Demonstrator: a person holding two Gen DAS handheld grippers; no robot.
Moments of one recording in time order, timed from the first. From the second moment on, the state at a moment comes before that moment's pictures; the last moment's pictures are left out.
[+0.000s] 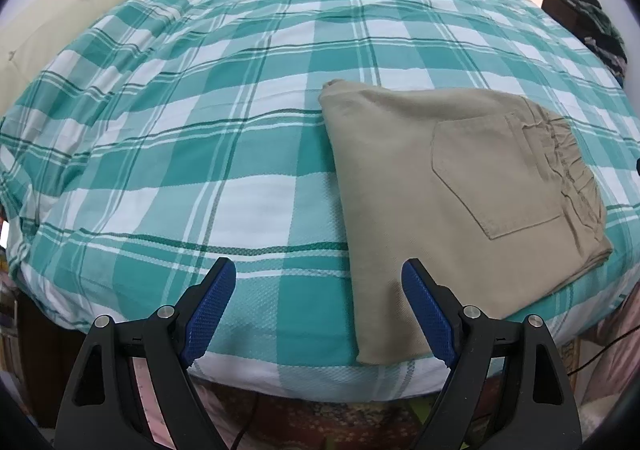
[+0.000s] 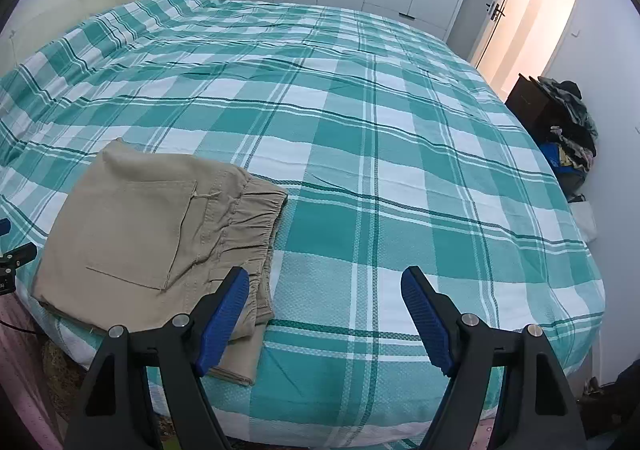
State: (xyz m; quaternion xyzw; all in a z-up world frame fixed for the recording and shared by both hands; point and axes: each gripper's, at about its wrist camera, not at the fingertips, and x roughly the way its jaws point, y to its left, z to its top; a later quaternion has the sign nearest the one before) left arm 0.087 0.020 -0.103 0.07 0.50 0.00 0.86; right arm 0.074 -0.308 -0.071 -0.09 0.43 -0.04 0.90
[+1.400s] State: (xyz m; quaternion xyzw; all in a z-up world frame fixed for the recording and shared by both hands) left arm 0.182 -0.008 -0.072 -0.08 0.53 -0.17 0.83; right arm 0.173 -0.296 -0.111 0.13 0.48 0.28 0.82
